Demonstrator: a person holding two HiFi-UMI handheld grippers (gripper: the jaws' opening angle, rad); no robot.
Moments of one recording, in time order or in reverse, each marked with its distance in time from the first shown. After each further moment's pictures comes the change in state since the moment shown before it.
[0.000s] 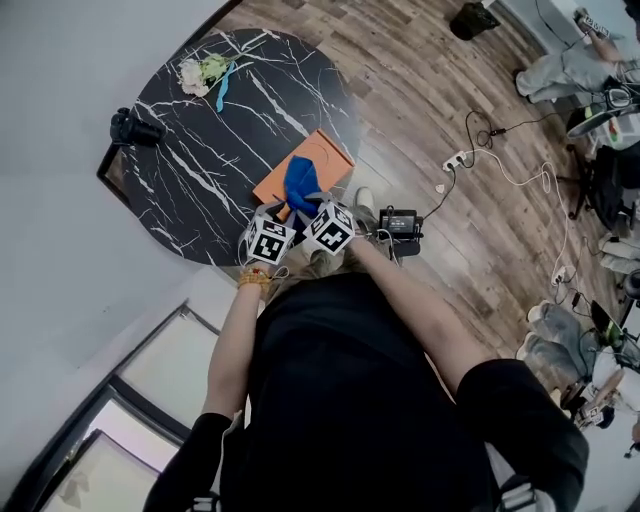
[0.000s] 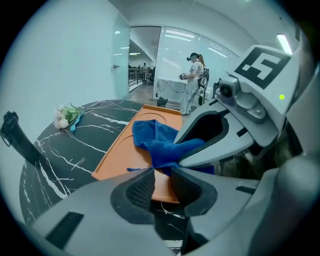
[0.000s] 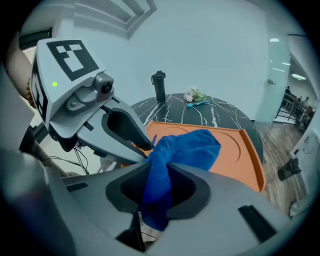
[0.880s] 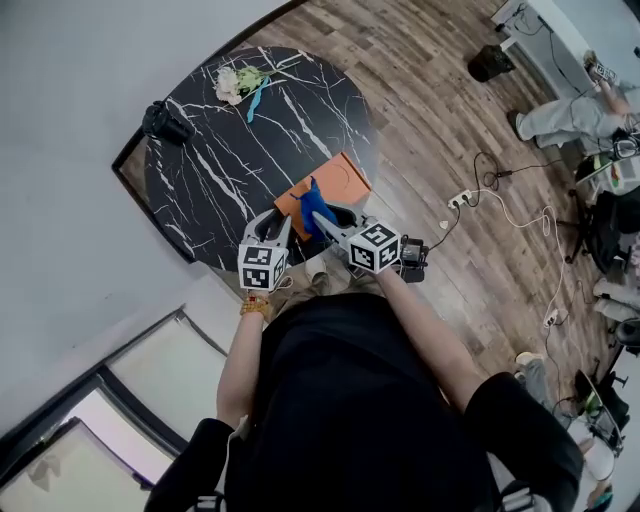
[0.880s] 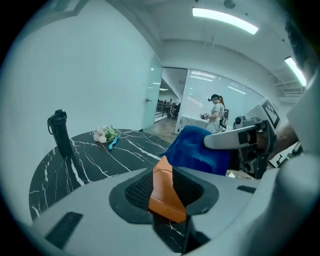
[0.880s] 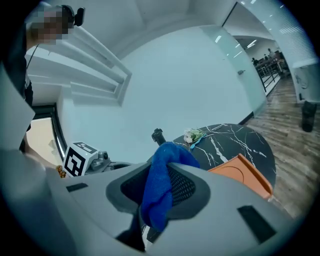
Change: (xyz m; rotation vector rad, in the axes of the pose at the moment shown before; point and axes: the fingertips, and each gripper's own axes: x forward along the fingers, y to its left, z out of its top) left arm -0.104 0.040 0.037 -0.245 -0.431 0.176; right arm -0.101 -0.011 0.093 0.400 -0.593 0.143
